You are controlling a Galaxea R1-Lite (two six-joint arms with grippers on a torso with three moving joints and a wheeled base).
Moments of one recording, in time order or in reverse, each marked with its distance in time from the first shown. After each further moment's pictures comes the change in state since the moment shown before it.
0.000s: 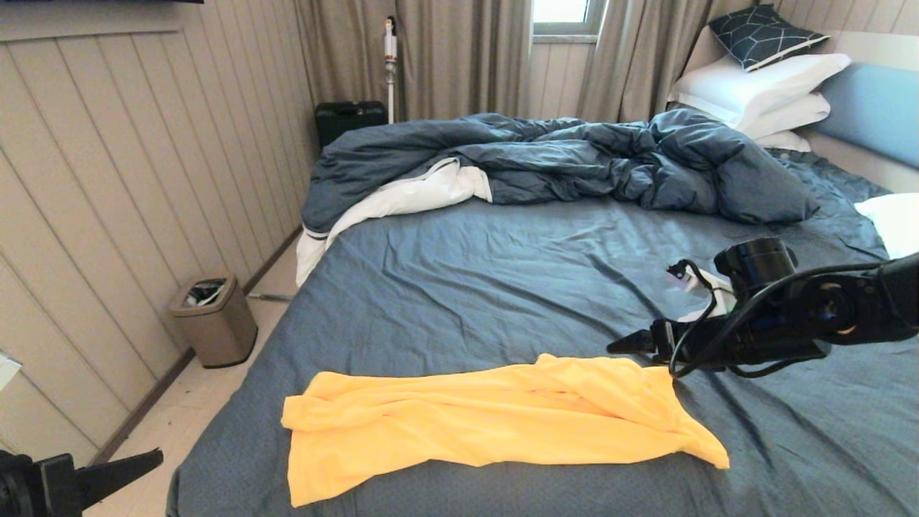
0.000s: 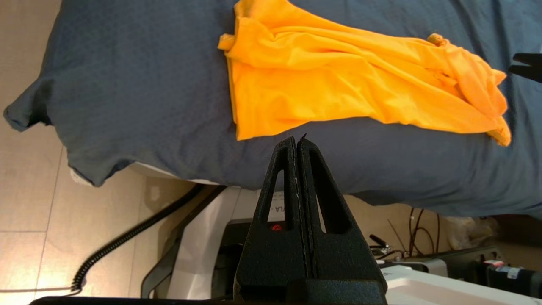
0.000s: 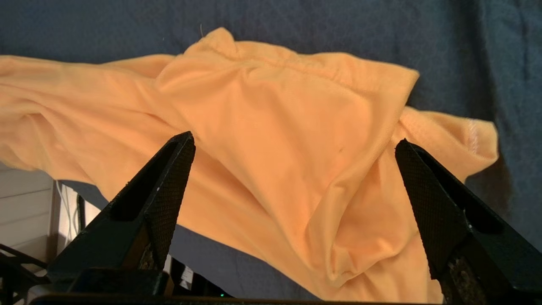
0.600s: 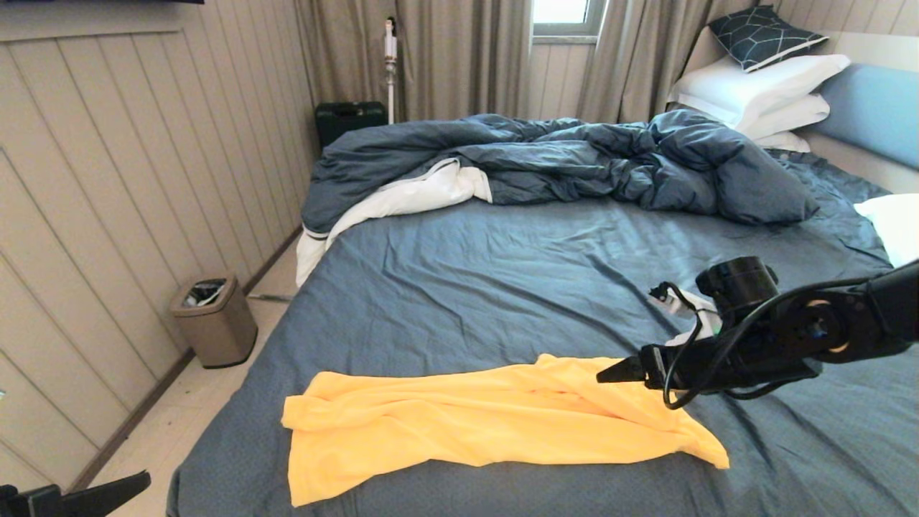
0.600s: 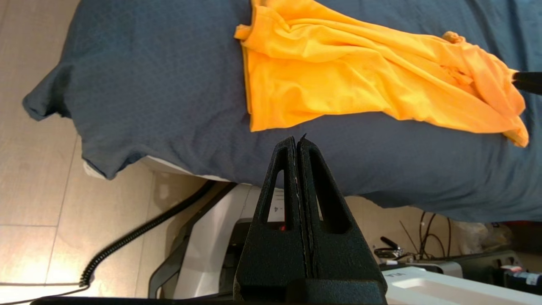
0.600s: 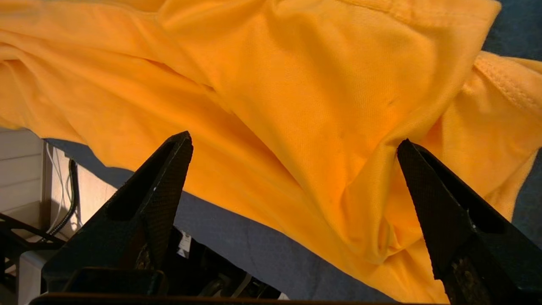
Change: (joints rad) left arm -0.001 -0.060 0.058 0.000 0.035 0.000; right arm 0.063 -0.008 0.062 0.031 -0.026 -0.020
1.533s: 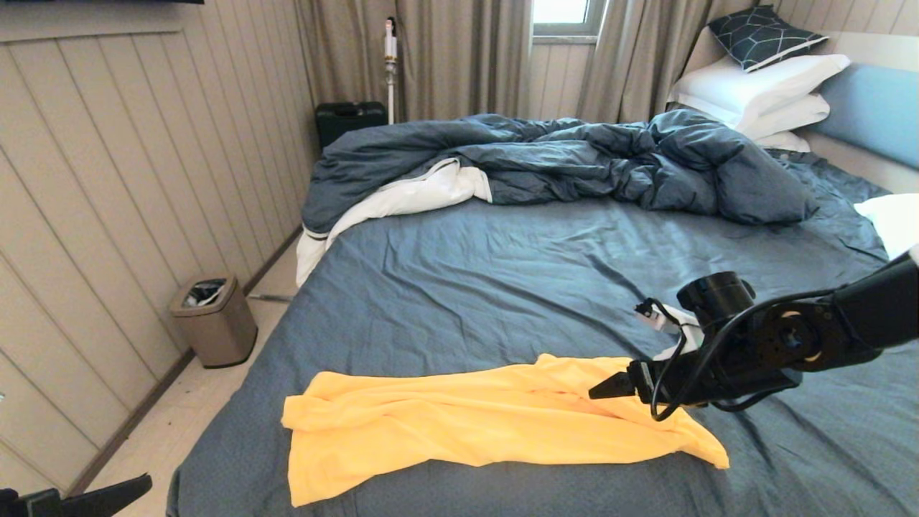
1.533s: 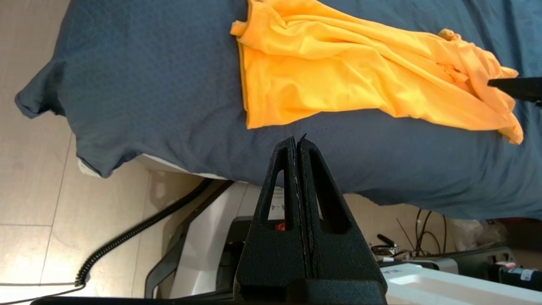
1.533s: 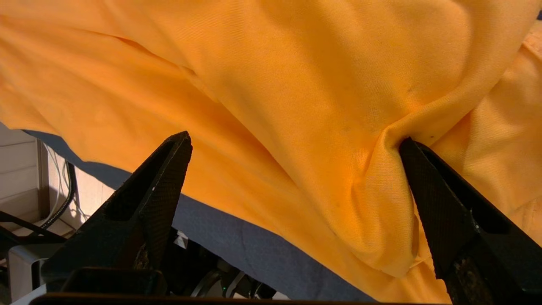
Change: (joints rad) left arm 0.000 -0.007 0.006 0.000 -0.012 -0.006; right arm 0.028 0.056 0.012 -0.005 -0.017 0.004
